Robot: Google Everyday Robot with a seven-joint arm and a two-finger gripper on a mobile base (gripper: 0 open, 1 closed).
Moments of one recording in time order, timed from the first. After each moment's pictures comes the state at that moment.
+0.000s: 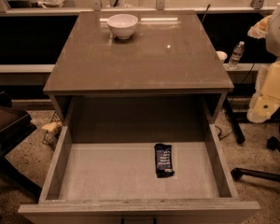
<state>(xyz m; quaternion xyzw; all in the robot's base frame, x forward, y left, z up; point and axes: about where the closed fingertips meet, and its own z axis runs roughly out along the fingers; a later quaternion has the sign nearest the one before) 0.438 -0.215 0.984 -0.60 0.78 -0.04 0.17</state>
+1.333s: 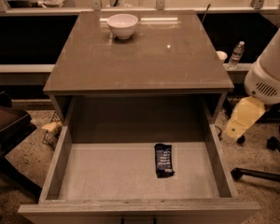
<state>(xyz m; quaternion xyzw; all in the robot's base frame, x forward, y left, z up) 0.451 -0.253 0.869 -0.42 0.90 -0.03 0.09</state>
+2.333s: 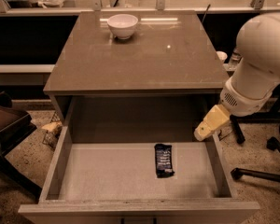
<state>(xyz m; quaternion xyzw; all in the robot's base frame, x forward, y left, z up) 0.472 -0.238 0.798 -0.23 0.97 -0.01 0.05</state>
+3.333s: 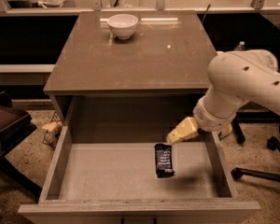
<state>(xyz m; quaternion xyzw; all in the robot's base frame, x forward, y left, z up) 0.482 -0.184 0.721 -0.14 0.99 0.05 0.05</state>
